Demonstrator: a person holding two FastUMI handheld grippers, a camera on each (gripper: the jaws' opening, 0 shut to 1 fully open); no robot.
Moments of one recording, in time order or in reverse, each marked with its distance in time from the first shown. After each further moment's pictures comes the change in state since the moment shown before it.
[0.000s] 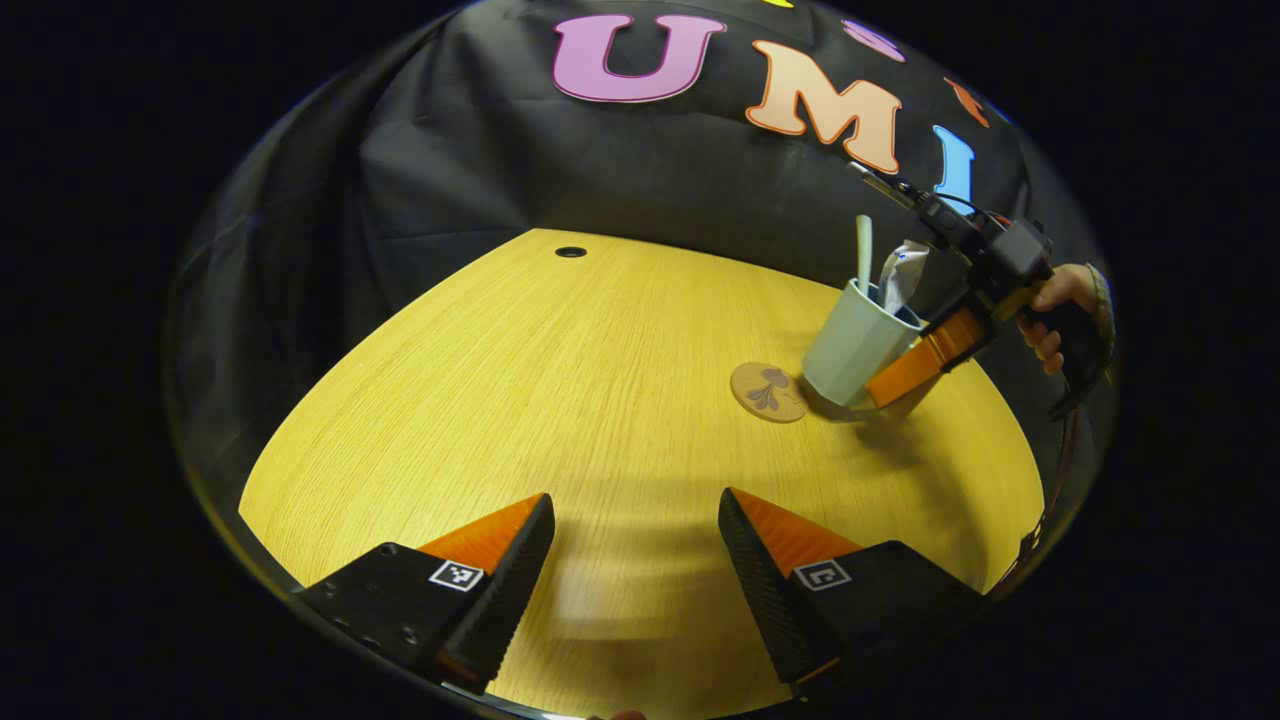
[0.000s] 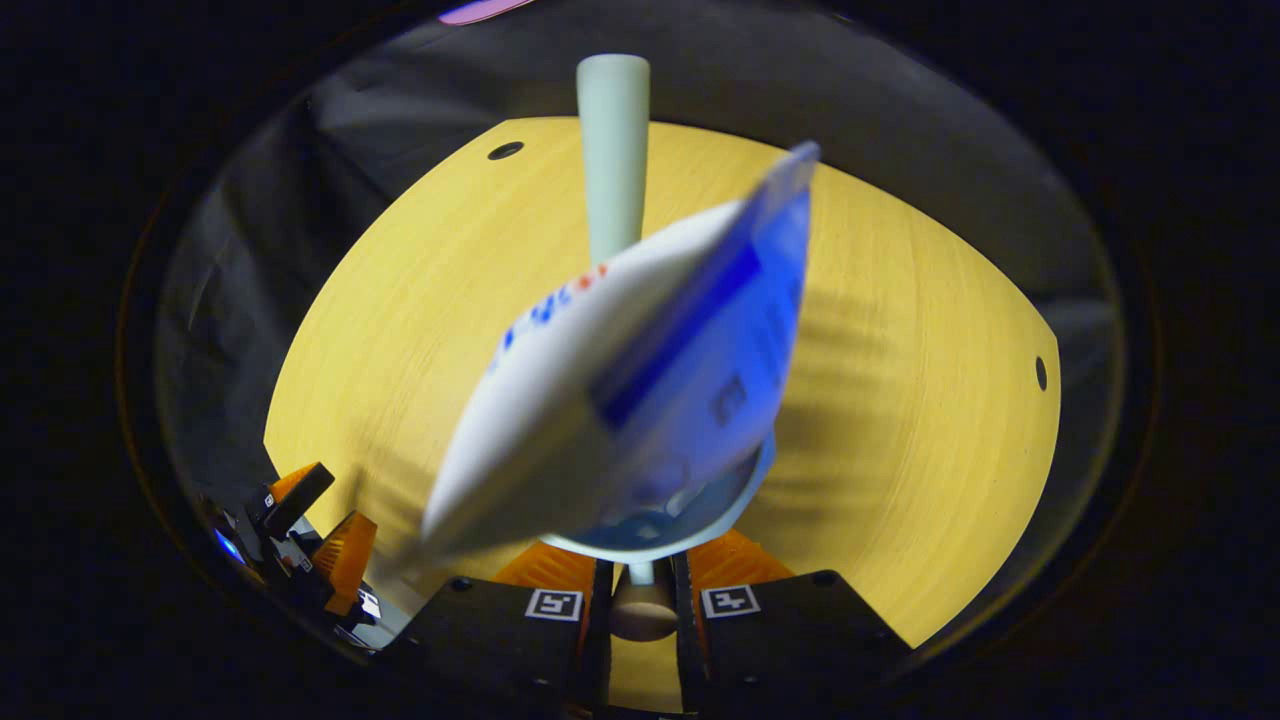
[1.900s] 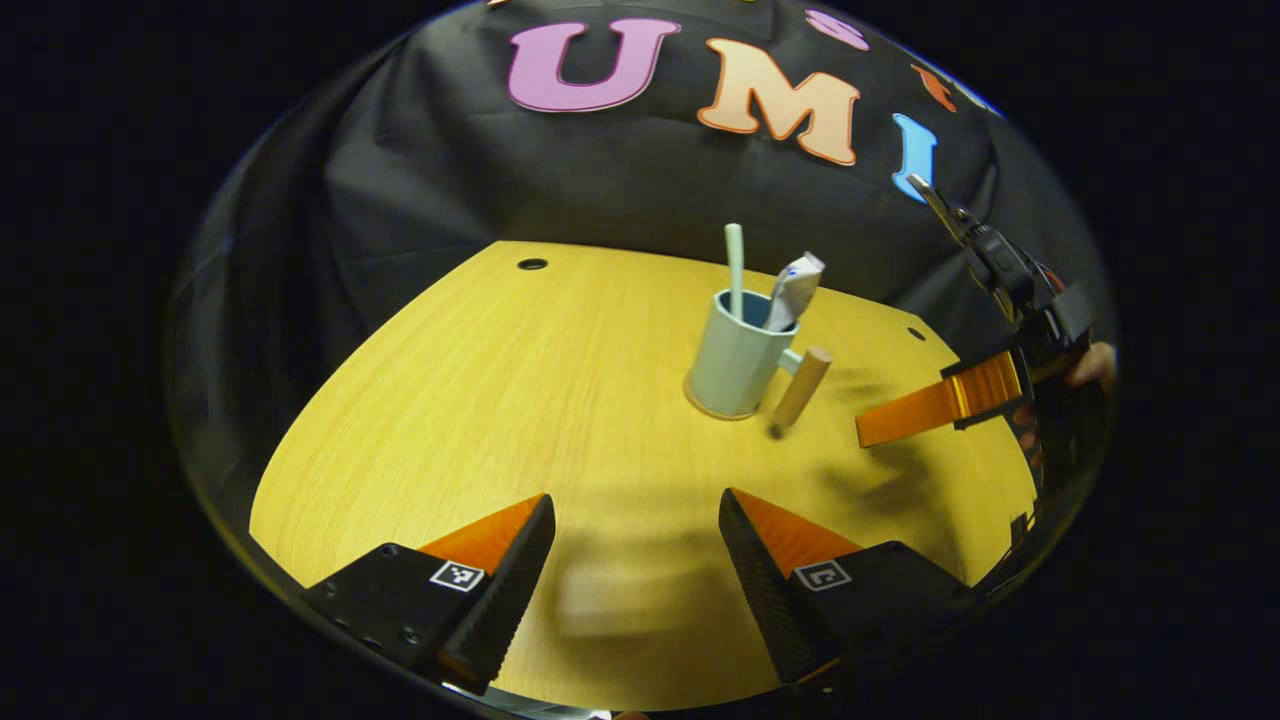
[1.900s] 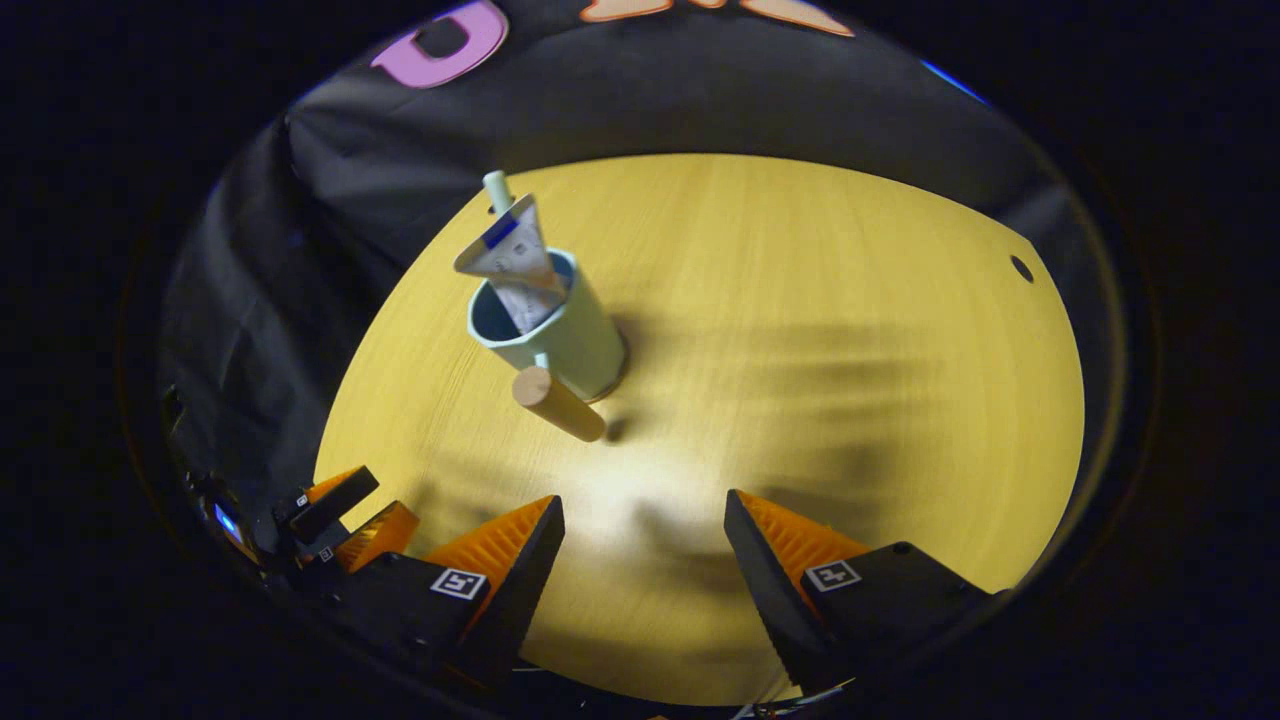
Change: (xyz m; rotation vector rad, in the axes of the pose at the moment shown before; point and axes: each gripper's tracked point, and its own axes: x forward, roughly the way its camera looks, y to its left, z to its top) left arm -0.020 -0.052 0.016 0.094 0.010 -0.115; right arm -0.037 -0.030 -0.056 0.303 -0.203 0.082
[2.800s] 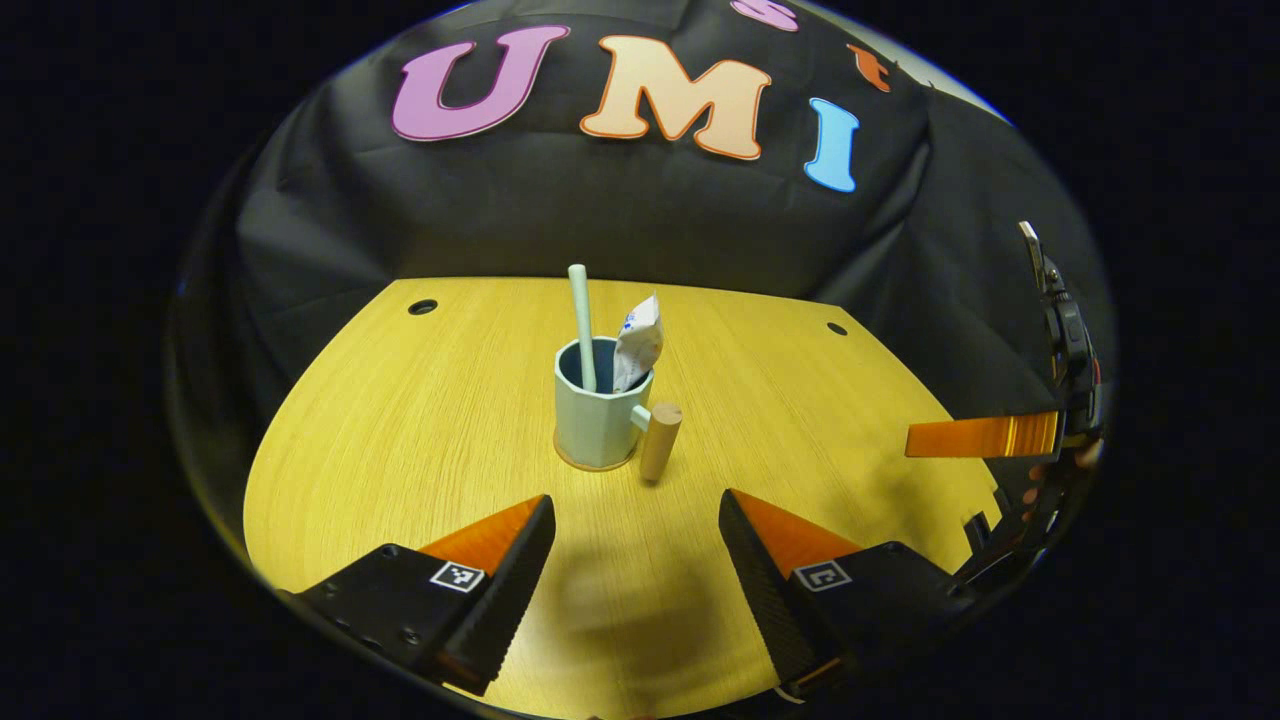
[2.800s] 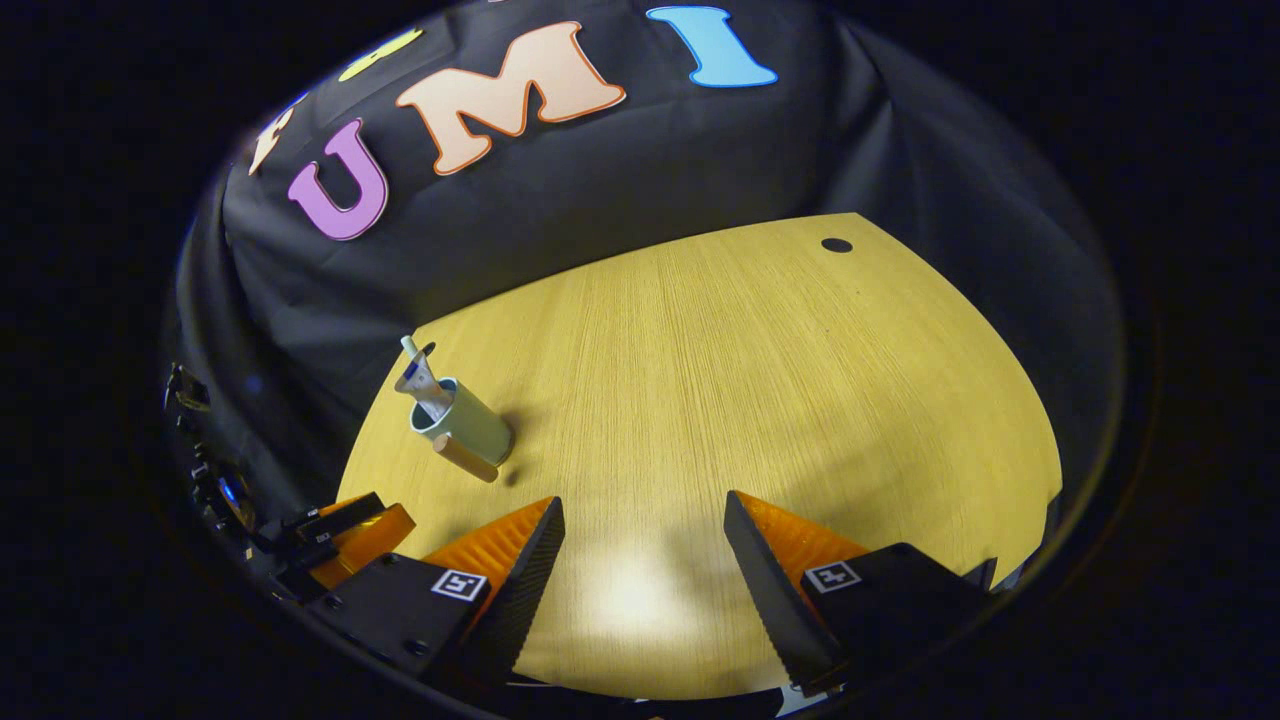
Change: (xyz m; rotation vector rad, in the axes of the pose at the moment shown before) left arm 0.009 -0.088 0.044 0.121 0.005 -0.155; right arm -0.098 -0.106 -0.008 0.277 -0.320 -0.107
